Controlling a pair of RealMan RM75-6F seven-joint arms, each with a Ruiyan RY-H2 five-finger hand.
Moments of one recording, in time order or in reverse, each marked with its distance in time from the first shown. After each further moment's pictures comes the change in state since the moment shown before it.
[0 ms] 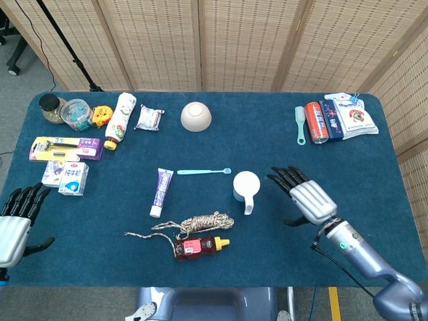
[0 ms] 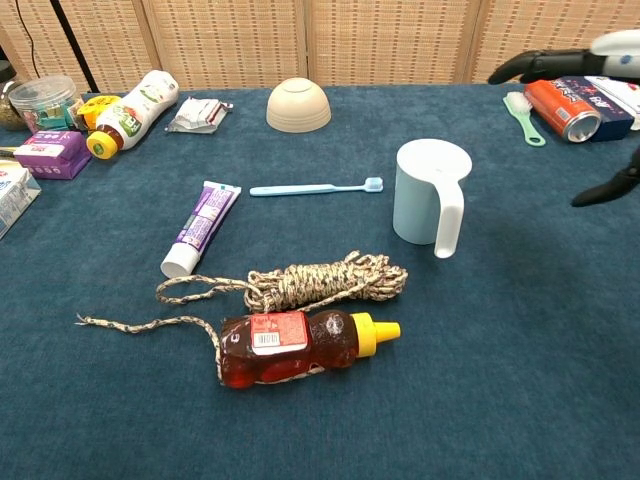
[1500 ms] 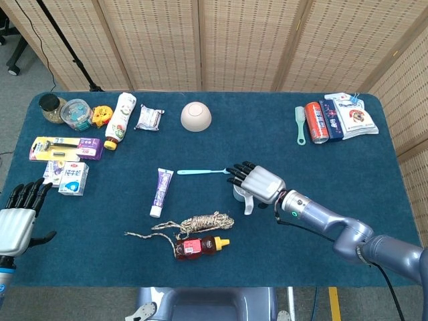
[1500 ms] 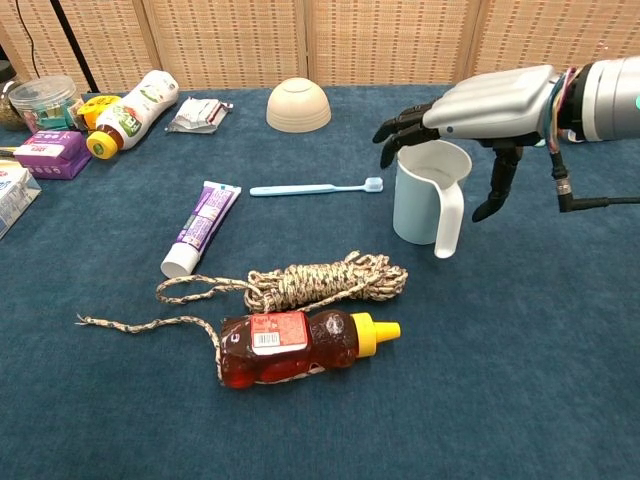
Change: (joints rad) left arm -0.042 -0.027 -0.032 -0.001 -0.113 -0.086 0.067; right arm 0.394 -0.231 -0.112 0.396 -0.149 -0.190 -0.002
